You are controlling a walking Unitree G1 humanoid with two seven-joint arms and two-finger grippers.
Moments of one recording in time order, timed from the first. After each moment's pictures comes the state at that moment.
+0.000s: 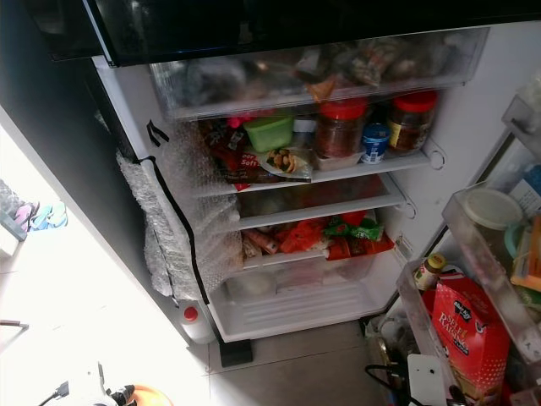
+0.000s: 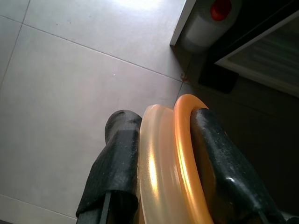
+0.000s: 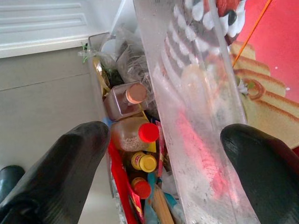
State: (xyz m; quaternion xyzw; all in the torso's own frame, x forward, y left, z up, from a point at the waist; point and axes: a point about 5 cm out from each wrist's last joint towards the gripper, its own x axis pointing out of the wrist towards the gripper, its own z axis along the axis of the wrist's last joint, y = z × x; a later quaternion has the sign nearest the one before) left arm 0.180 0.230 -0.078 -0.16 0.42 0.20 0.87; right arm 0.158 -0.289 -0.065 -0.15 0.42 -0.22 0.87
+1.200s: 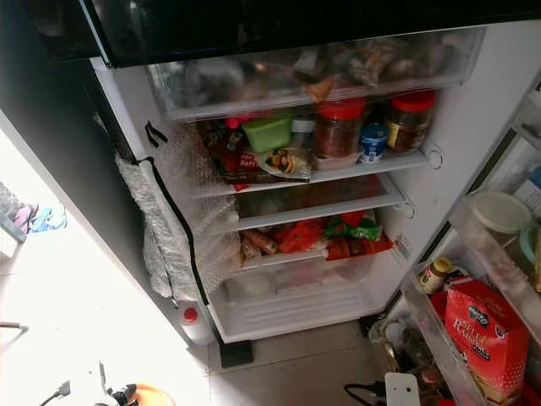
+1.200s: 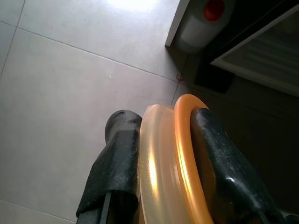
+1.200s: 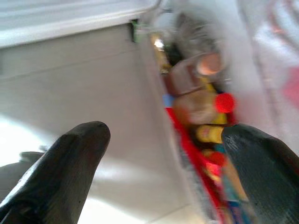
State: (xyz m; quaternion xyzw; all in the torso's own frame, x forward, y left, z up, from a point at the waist) left arm 0.181 0.228 -0.078 -0.16 0.42 0.18 0.87; right arm 0.143 -0.241 -0.088 -0.07 0.46 -0.15 0.87
